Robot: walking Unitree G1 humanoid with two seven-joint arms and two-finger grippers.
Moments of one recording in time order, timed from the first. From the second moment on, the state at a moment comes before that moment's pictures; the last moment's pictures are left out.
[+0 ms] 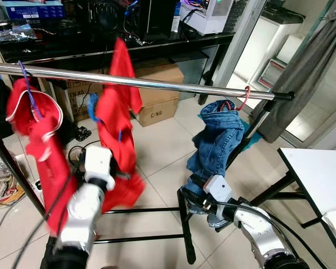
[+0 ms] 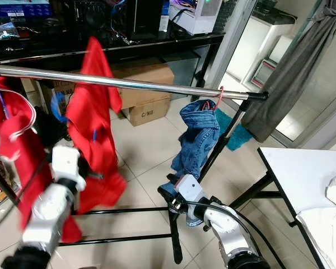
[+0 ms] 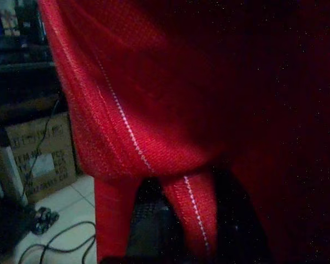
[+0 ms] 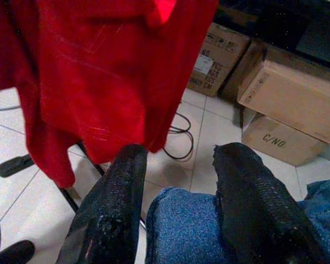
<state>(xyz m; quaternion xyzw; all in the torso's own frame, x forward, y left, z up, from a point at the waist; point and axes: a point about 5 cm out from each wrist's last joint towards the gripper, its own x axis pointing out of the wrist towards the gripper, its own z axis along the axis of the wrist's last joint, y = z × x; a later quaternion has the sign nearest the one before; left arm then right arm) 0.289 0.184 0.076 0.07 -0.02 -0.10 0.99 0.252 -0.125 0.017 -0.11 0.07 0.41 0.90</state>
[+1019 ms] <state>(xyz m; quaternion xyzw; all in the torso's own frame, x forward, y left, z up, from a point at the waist) 0.318 0.209 0.107 0.04 0.02 -0.18 0.98 0.252 -0.126 0.019 -0.13 0.07 0.42 0.90</state>
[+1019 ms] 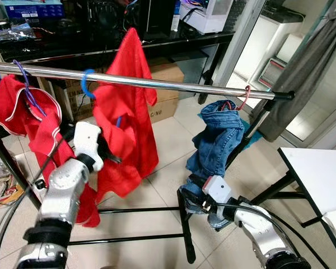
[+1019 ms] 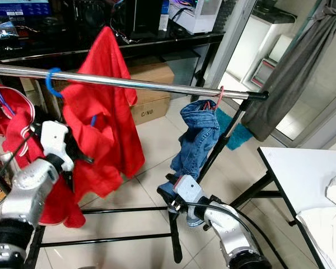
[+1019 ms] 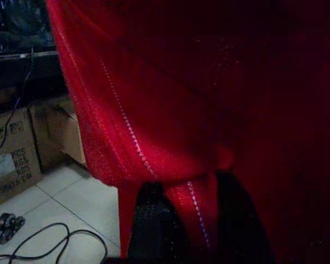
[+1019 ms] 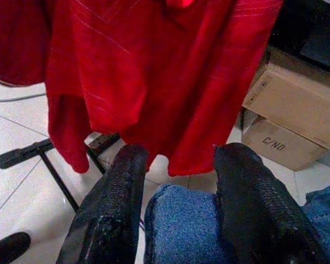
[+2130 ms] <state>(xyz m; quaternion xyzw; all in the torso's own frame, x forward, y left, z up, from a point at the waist) 0.343 0.207 0.114 -0.03 0.10 -0.18 0.98 0.245 -0.132 0.079 -0.10 0.02 0.52 0.85</state>
